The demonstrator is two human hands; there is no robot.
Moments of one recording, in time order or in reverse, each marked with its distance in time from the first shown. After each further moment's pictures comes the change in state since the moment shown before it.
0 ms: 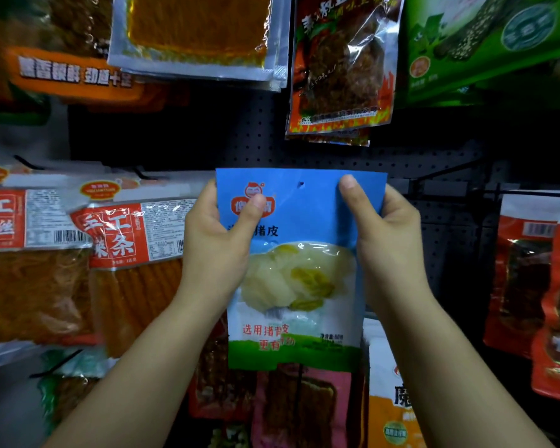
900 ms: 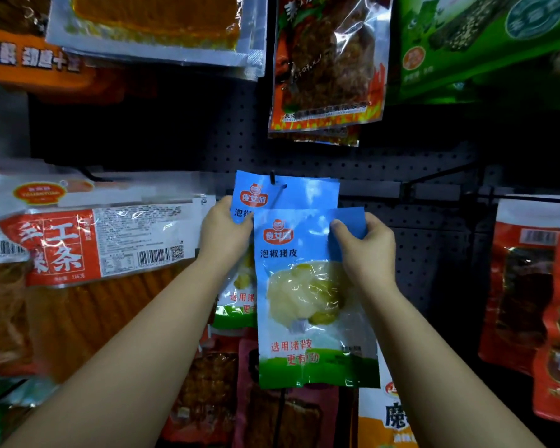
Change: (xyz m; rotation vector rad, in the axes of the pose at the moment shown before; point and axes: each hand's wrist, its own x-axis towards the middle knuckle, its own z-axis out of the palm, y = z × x) left_hand 0.061 -0.103 0.036 0.382 -0.077 -0.332; right_hand 0.050 0.087 -0.039 -0.486 0.200 0.130
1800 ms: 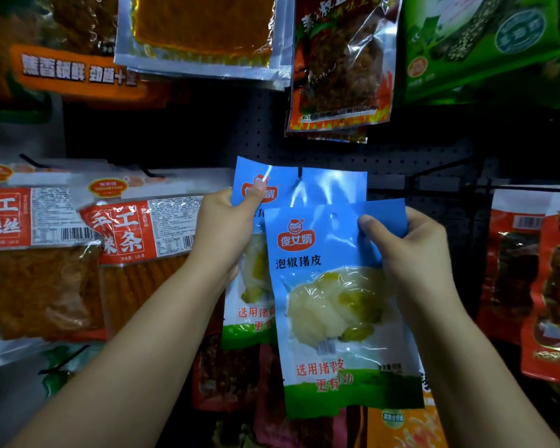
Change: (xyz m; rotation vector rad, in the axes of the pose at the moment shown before) left_hand -0.064 0.057 -0.057 -0.447 -0.006 -0.073; right_hand -0.063 -0.056 -0.043 0.145 -0.043 0.001
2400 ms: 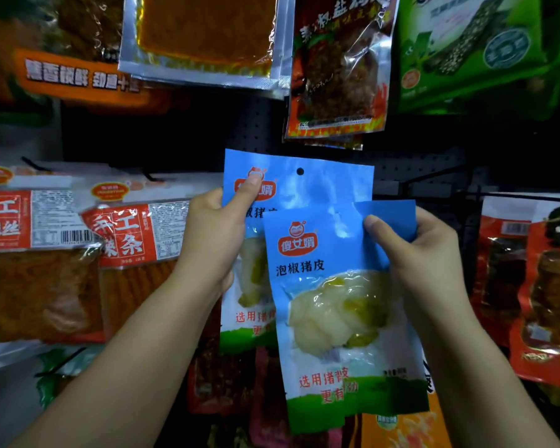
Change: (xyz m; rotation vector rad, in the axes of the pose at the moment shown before) left_hand -0.020 0.022 -0.007 -0.142 -0.064 0.053; right_hand -0.013 -0.024 -0.010 0.090 -0.058 -0.127
